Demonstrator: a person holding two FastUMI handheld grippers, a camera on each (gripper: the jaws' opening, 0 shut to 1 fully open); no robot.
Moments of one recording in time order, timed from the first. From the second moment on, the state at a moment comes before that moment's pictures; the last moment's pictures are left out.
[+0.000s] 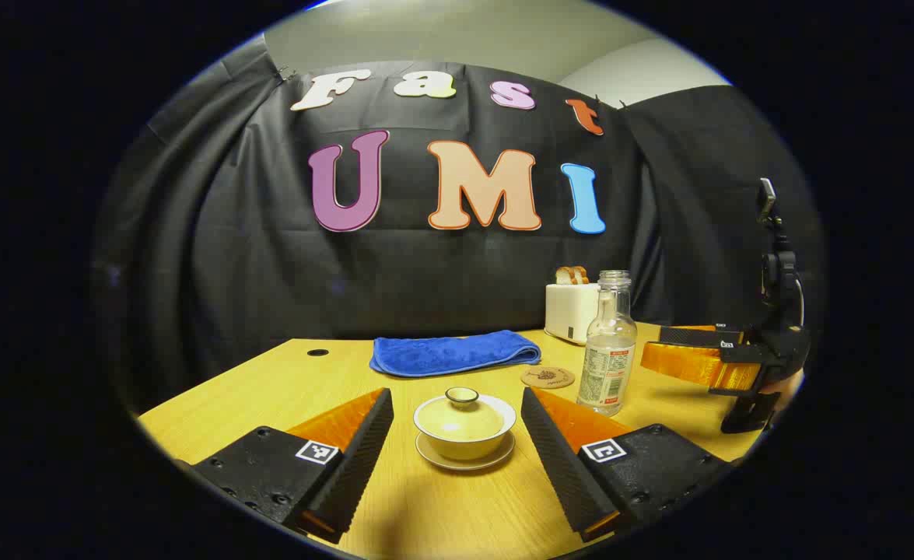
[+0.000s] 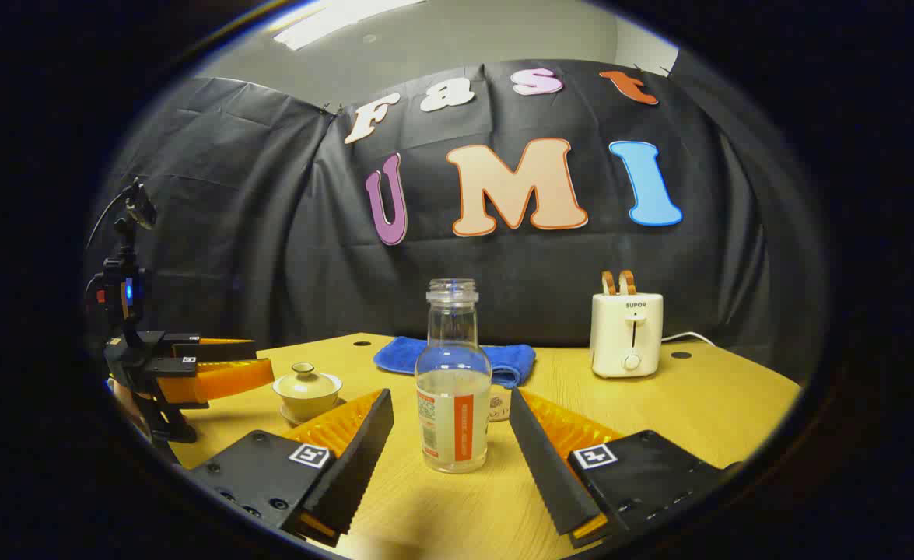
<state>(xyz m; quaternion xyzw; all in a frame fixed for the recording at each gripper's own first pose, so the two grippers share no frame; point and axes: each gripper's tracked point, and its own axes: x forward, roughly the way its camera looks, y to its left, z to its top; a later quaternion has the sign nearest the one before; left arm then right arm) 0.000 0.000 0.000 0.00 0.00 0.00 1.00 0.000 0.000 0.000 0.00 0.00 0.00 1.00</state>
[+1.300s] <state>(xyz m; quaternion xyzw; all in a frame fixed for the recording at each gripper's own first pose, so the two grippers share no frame) 0.012 0.006 -0.001 0.00 0.00 0.02 1.00 0.005 -0.018 0.002 0.00 0.00 -0.04 1.00</state>
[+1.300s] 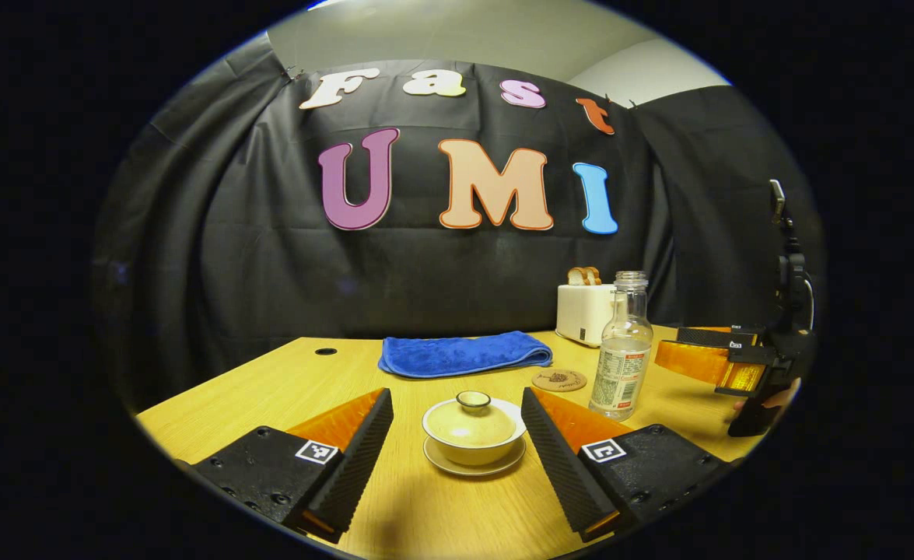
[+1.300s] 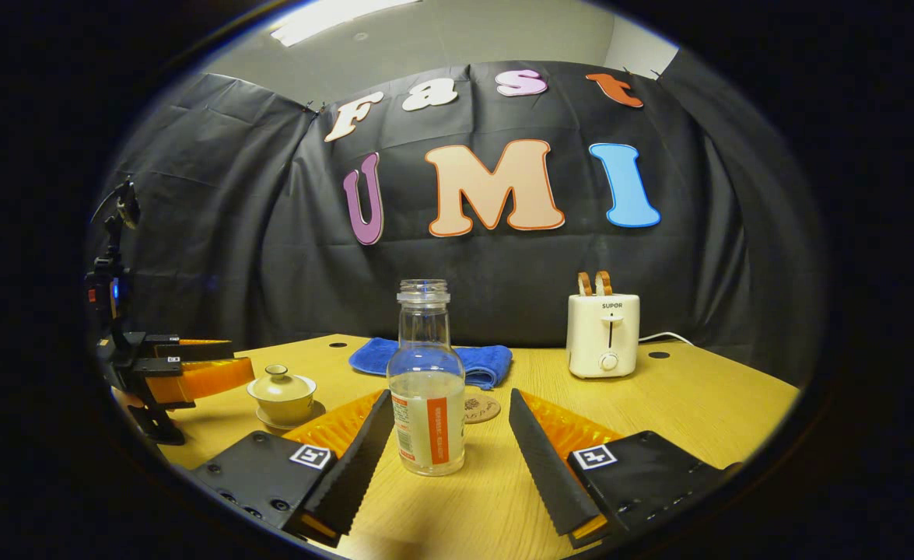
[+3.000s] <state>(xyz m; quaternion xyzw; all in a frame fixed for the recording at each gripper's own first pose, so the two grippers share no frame) 0.068 -0.004 -0.037 0.02 0.11 -0.02 0.99 0.006 -0.014 0.000 0.00 0.00 -0.04 1.00</state>
